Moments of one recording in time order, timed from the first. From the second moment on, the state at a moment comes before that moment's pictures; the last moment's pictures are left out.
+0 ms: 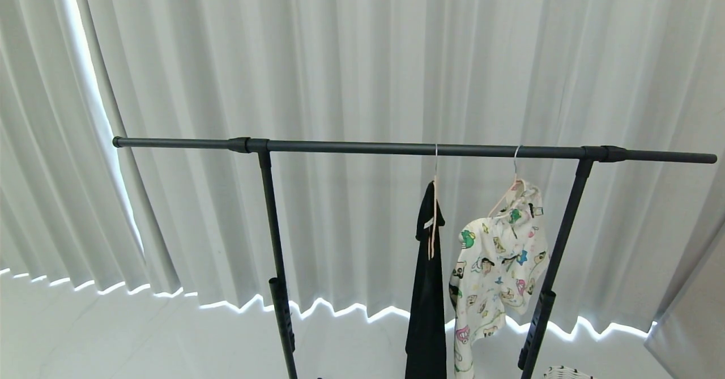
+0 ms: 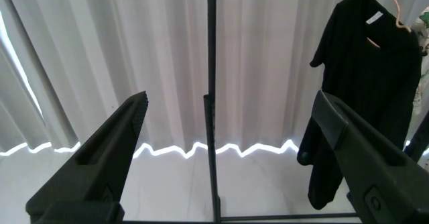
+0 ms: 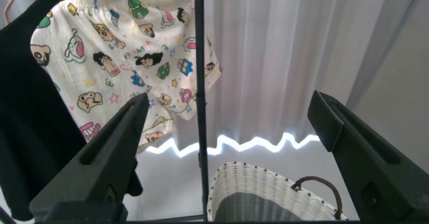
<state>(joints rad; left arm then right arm) 0.00 0.00 0.00 0.02 -0.13 0.07 -0.01 0.00 0.00 0.00 -0.06 0.05</state>
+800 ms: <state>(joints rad) 0.00 0.00 0.00 0.02 -0.13 0.07 -0.01 0.00 0.00 0.00 -0.06 0.04</state>
